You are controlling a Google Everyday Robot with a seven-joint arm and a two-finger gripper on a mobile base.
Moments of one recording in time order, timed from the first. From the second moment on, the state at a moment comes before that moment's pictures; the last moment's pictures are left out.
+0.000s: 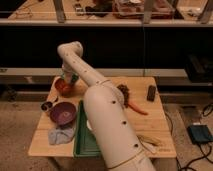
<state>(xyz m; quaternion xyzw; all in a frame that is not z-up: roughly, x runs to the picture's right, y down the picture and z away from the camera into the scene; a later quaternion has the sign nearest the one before) -0.244 -0.075 0.945 0.07 -0.29 -0.92 0.24</state>
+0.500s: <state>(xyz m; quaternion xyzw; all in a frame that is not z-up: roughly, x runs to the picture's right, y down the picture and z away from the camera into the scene) -0.296 -0.056 0.923 0.10 -0.30 -0.93 0.20</state>
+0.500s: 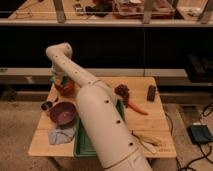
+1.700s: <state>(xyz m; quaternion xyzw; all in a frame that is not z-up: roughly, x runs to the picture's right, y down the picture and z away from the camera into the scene) -0.222 -0.050 0.940 0.06 -0.29 -0.92 0.24</state>
